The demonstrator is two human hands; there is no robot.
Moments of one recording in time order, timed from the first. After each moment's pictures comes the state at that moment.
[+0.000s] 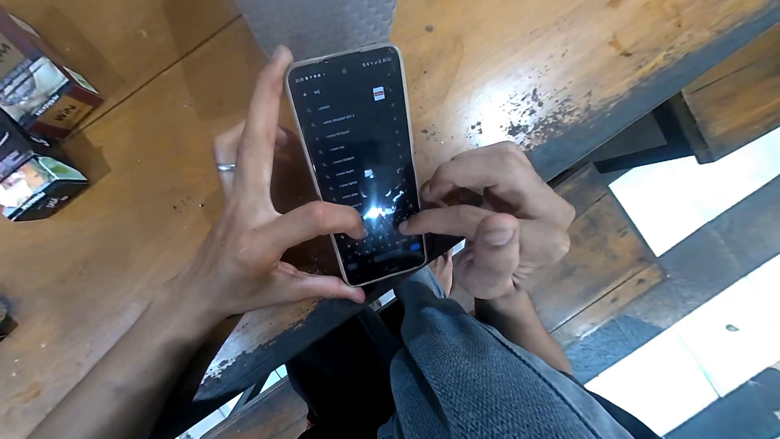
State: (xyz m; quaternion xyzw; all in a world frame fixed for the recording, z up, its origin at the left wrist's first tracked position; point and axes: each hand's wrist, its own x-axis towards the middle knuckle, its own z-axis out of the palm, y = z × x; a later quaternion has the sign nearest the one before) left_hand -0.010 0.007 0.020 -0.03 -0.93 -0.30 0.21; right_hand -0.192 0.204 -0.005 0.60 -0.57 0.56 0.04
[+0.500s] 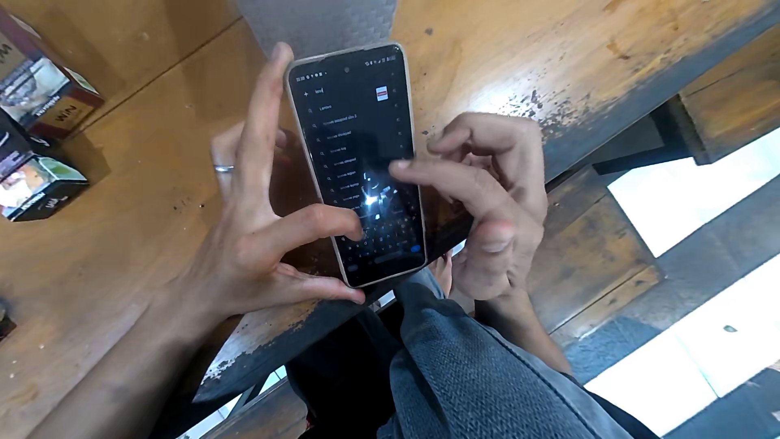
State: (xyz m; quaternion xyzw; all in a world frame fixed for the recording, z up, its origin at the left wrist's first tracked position) left_hand -0.009 0.008 0.019 -0.02 -0.93 -0.30 0.22; right_hand -0.190 0.197 0.005 0.58 -0.63 0.52 0.00
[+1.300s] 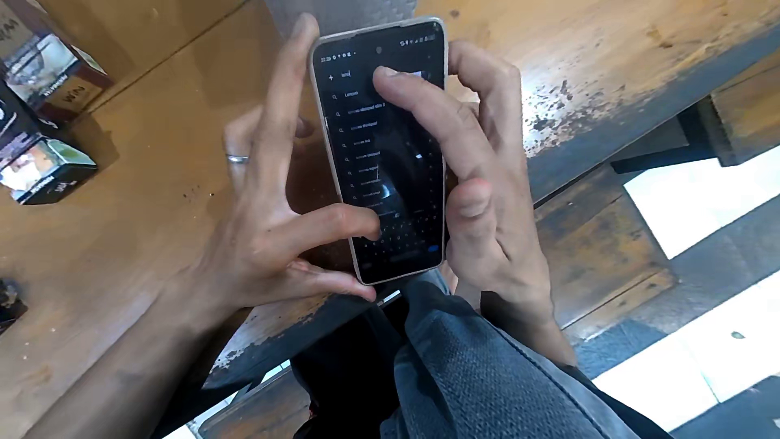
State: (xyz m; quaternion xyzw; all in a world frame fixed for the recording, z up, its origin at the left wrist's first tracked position) left_hand -0.008 0.010 0.021 -0.03 -0.93 -0.29 0.22; right_hand -0.184 0.172 0.023 0.57 -0.66 0.48 -0.12
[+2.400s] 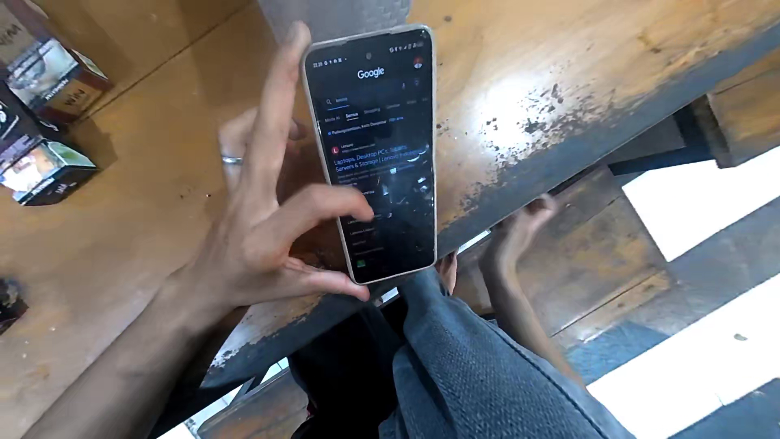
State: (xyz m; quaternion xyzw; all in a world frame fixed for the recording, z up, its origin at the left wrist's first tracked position) left_hand -0.008 0.009 0.023 -0.01 -0.93 -0.30 0.21; right_hand -0.231 0.305 -0.171 0.12 -0.78 0.61 -0.08
